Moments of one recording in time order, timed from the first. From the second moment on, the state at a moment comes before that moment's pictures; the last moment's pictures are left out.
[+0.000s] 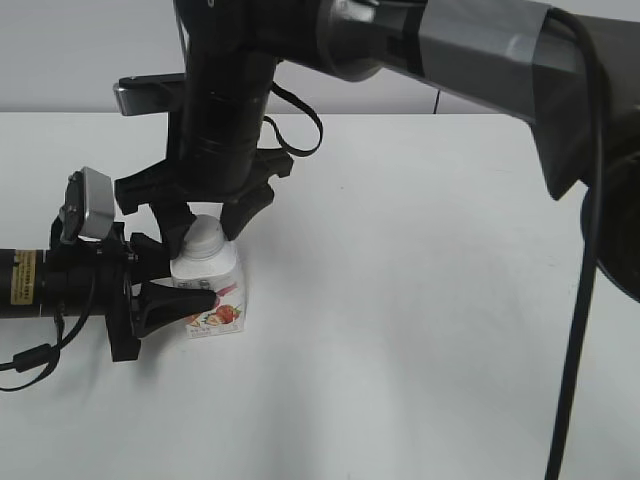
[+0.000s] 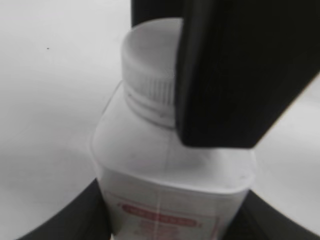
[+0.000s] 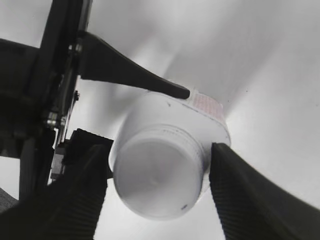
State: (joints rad) left arm 0.00 2.07 -0.68 1.41 -1.11 -0.35; right arm 0.81 2.34 -2.14 0.25 1.22 0.08
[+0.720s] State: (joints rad) left arm 0.00 2.07 -0.68 1.41 -1.11 -0.35; right arm 0.81 2.31 -2.06 0.24 1.21 0.09
